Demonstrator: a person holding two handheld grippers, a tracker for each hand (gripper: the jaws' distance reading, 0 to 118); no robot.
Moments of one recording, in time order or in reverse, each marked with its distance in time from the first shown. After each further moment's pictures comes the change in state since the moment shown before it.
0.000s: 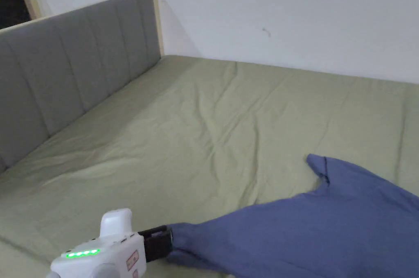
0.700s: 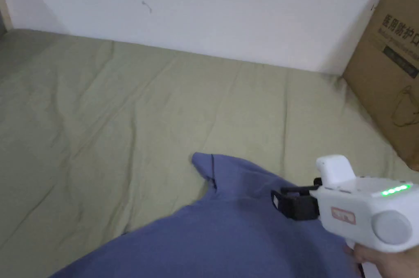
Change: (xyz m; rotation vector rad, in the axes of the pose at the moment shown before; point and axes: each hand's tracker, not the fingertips) left arm 0.040 -0.030 -0.006 -0.054 -0.073 -0.231; right arm 0.111 0.044 -0.396 -0.365 0.013 0.041
